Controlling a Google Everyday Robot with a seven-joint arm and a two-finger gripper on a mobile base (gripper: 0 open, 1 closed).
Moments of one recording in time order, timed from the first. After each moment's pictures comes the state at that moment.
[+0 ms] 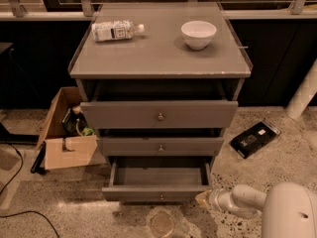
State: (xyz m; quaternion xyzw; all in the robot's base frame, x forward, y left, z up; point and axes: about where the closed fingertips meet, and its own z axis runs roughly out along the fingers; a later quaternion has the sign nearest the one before) arm 0.555 -0.232 0.171 -0.35 0.87 0.19 0.30
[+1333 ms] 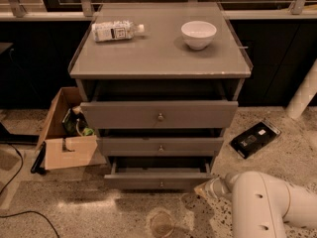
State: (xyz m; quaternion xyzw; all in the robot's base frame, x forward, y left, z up) arm 0.614 -0.238 0.149 -0.30 0.90 0.18 0.26
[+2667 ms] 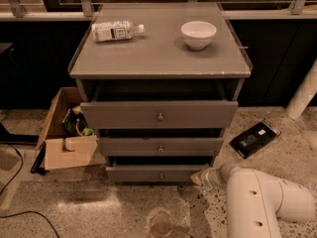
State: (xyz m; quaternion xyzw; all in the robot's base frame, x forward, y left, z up) arm 0.671 -0.225 0.169 -0.30 0.89 0.16 0.30
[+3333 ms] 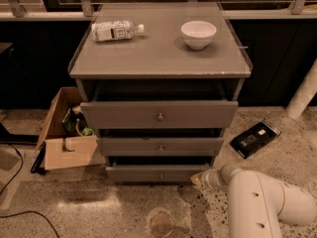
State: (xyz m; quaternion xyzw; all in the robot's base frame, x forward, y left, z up) arm 0.667 -0.223 0.165 -0.30 0.89 0.17 0.30
